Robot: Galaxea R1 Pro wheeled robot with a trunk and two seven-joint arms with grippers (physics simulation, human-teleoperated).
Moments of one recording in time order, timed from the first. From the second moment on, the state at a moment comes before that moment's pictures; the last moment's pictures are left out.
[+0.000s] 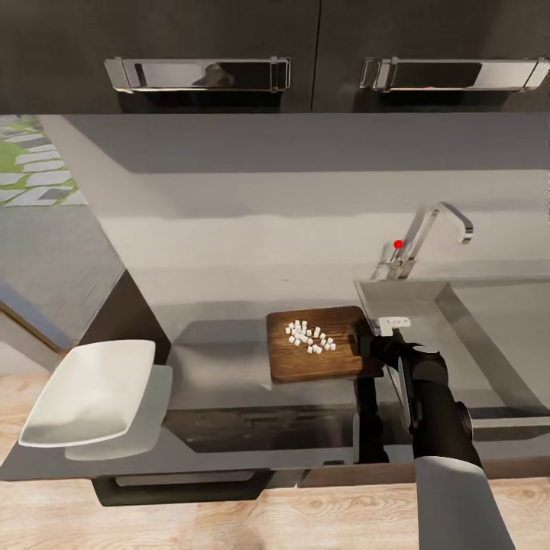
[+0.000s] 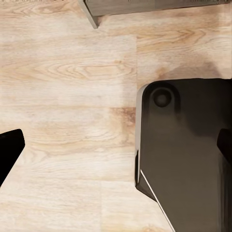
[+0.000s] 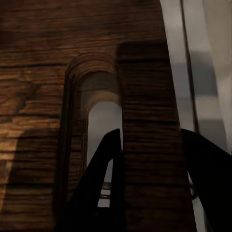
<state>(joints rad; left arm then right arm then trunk) 0.33 0.08 -0.25 -0.44 0.16 -0.78 0.27 -0.67 0.11 -0.28 -1.33 0.39 0.70 0.43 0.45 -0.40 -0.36</state>
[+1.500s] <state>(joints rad) 0.33 0.08 -0.25 -0.44 0.16 -0.78 0.27 -0.67 0.11 -0.28 -1.33 0.39 0.70 0.43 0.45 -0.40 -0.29</state>
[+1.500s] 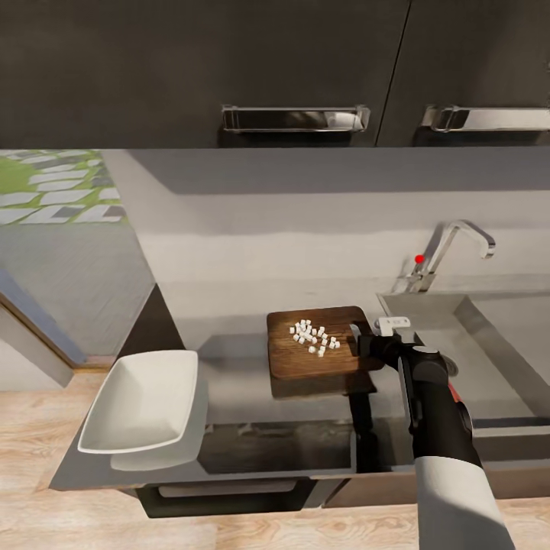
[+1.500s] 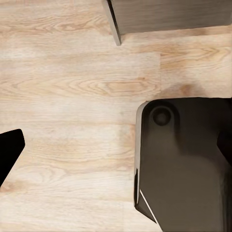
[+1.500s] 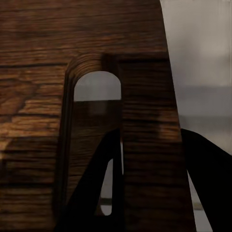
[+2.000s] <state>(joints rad) 0.33 0.08 -0.25 -0.44 0.16 -0.78 0.27 -0.67 0.11 -0.28 -1.33 0.40 0.70 0.43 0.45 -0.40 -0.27</state>
